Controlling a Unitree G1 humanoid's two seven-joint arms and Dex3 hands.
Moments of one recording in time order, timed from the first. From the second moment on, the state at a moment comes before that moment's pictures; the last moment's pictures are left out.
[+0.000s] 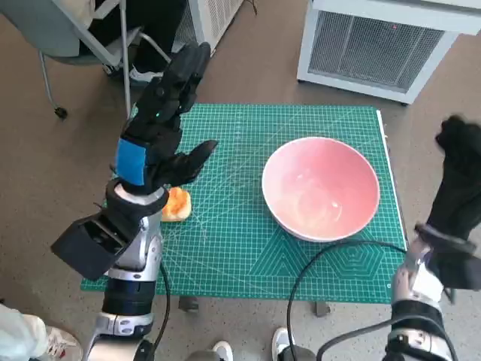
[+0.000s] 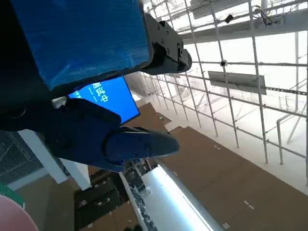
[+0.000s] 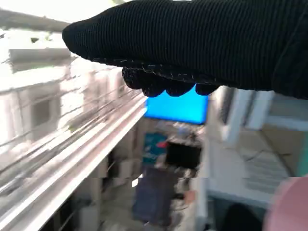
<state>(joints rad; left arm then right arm) -0.57 0.12 0.08 0.21 -0.21 -0.56 -0.33 -0.56 -0.22 -0.38 0.88 0.22 -0.96 0.12</state>
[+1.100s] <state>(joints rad) -0.55 0.14 0.09 0.17 -0.21 -0.51 -0.34 -0.72 -0.12 -0.43 1.26 0.28 -0.70 0.18</state>
